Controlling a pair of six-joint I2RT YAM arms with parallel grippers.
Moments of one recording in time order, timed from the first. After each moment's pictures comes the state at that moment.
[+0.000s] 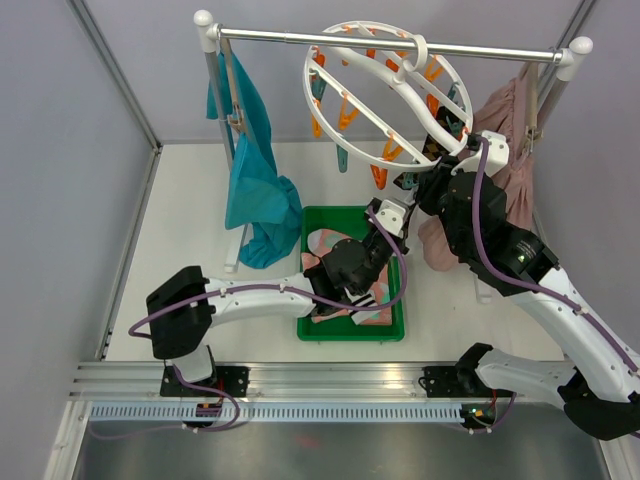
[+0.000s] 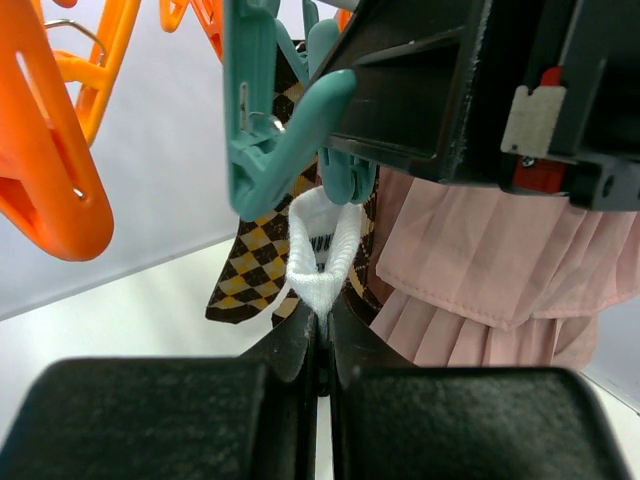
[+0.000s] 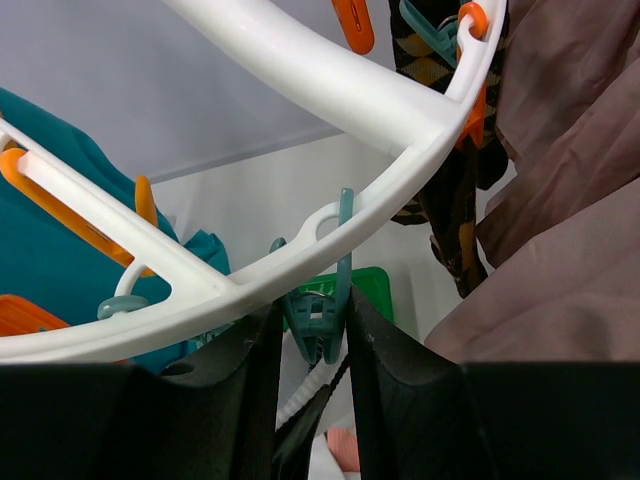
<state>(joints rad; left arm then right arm) -1.24 1.69 1.19 0.83 -0.59 0.13 0.72 1.05 1.36 -0.56 0.69 0.49</state>
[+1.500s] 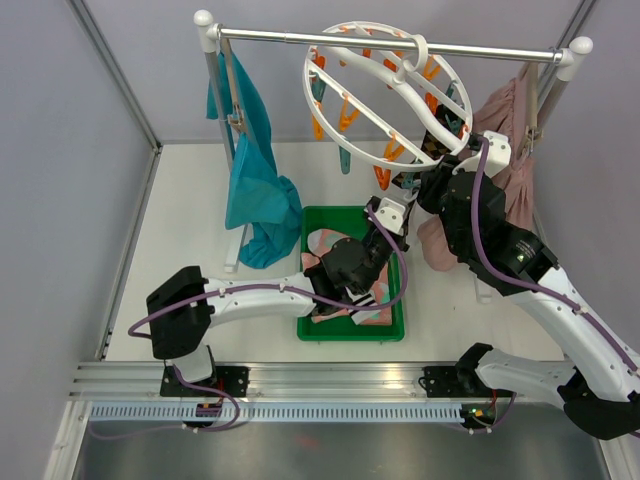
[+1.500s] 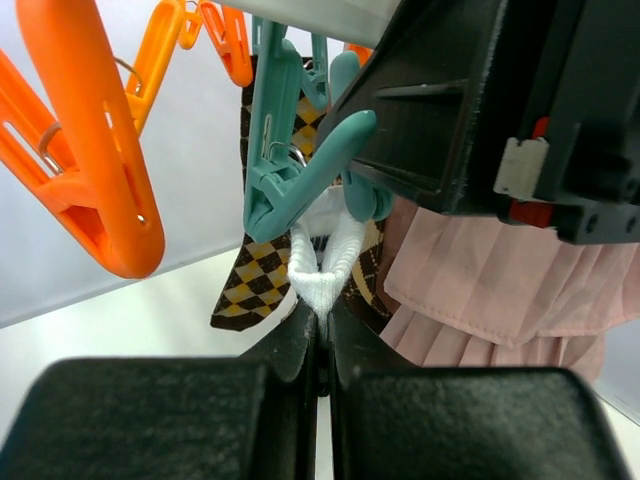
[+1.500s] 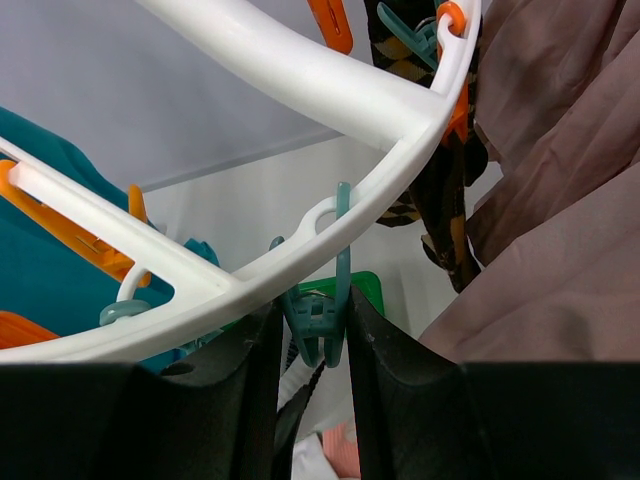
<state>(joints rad) -1.24 1.69 1.20 0.84 -0.62 0.15 0.72 1.05 1.36 -0.56 0.72 0.49</state>
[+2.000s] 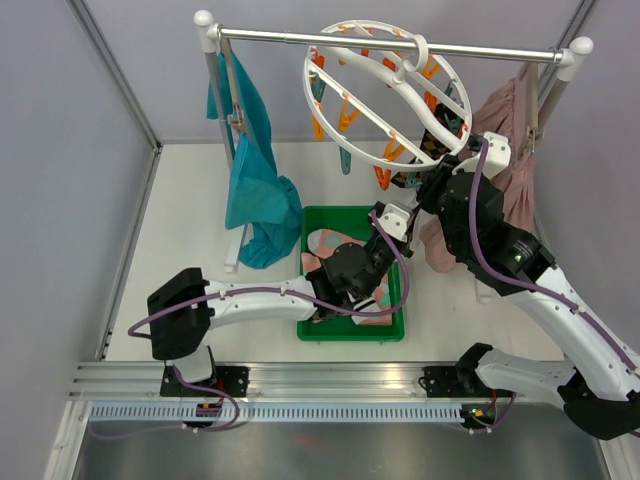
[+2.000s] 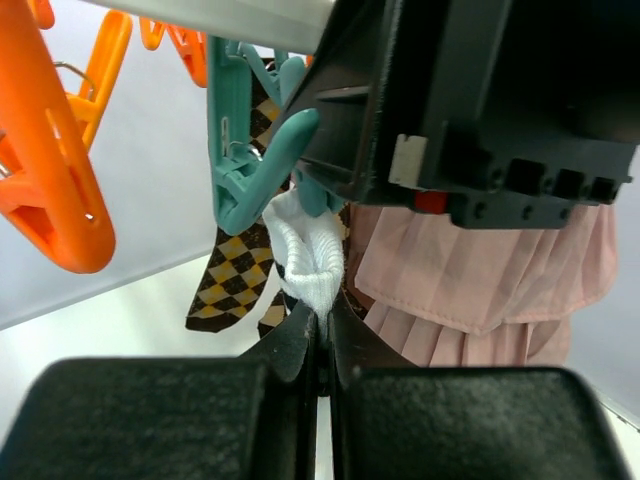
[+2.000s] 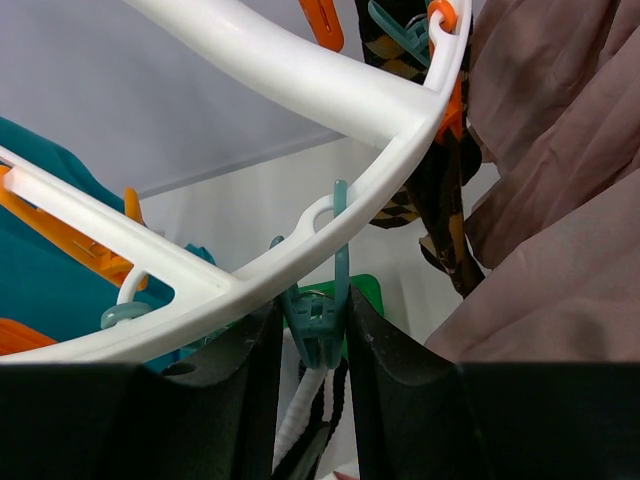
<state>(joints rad) -1.27 1.69 1.20 0.85 -0.61 0.15 0.72 1.05 1.35 -0.54 0.74 0.50</state>
